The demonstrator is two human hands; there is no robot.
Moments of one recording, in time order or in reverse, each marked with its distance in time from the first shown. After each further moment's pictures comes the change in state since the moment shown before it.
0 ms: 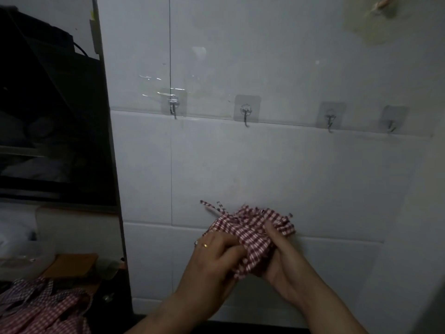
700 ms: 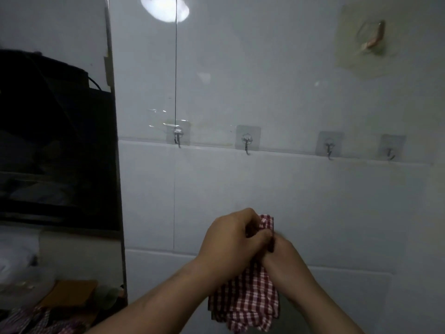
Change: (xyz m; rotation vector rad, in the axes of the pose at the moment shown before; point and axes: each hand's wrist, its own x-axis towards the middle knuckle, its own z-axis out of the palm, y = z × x) left_hand 0.121 0.013 -0.029 -0.185 -0.127 -0.451; right_hand 0.004 -0.046 0.033 -0.936 0.227 -0.435
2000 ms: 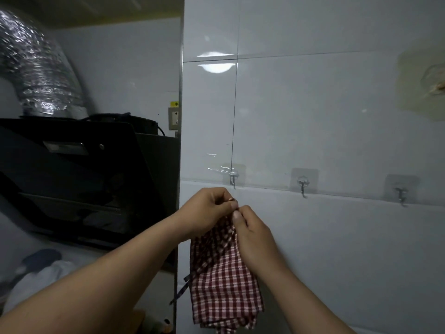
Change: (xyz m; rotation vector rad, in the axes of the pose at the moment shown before) left_hand 0.069 -0.066 -0.187 -0.130 -0.063 -0.175; right_hand 0.074 -0.126 0.110 0.077 -0.037 -0.376
